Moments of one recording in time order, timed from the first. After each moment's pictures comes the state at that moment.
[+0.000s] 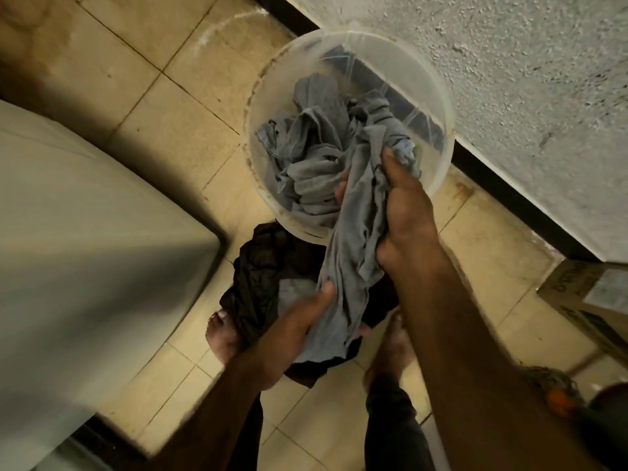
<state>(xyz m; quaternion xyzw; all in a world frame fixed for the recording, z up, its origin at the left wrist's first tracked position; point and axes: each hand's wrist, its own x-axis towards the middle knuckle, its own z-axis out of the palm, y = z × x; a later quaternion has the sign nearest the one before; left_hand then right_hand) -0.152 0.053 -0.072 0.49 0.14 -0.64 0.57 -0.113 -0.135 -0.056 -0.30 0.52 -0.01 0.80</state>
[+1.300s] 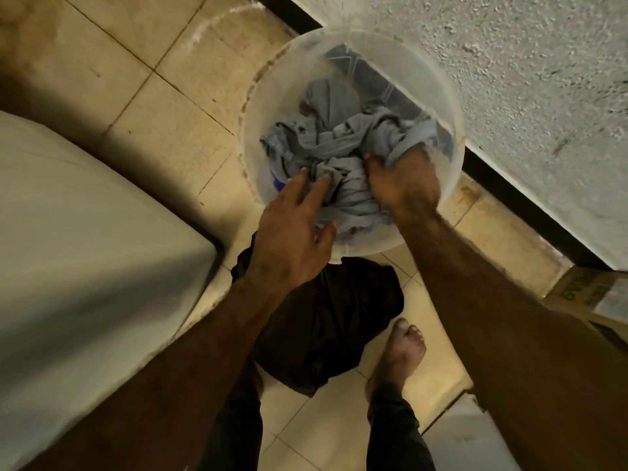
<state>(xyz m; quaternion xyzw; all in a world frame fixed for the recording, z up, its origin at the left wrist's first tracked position) -0.050 -0.003 -0.124 0.89 -0.29 -0.26 0.22 -0.073 -0.196 -0.164 -0.81 0.49 0.07 0.32</state>
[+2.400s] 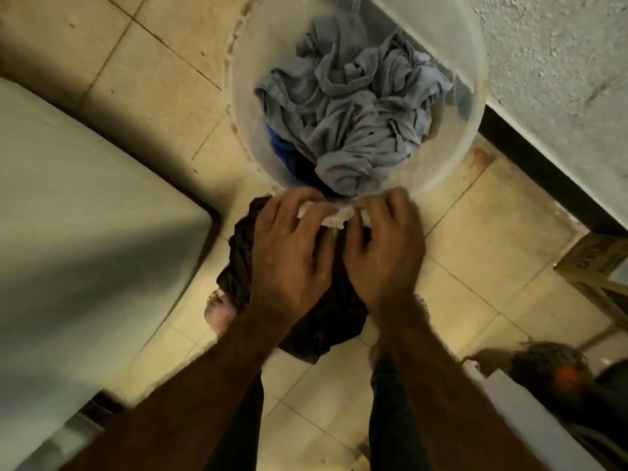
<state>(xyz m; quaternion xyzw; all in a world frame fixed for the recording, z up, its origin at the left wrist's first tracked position) -0.120 0.031 -0.129 0.90 -0.31 -0.12 0.27 -0.185 -0.092 -0.138 -0.91 0.32 -0.07 0.25</state>
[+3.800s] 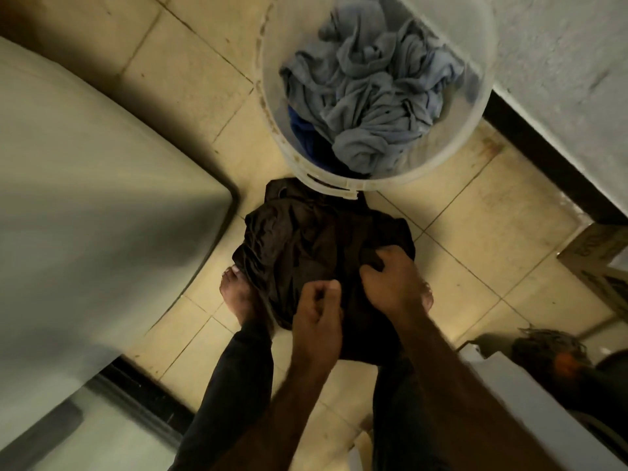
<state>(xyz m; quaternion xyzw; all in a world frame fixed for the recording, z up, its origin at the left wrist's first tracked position) -0.259 0.074 -0.103 0.75 0.23 -0.40 0.48 -0.267 -0.066 -0.142 -0.73 0.45 0.23 0.46</state>
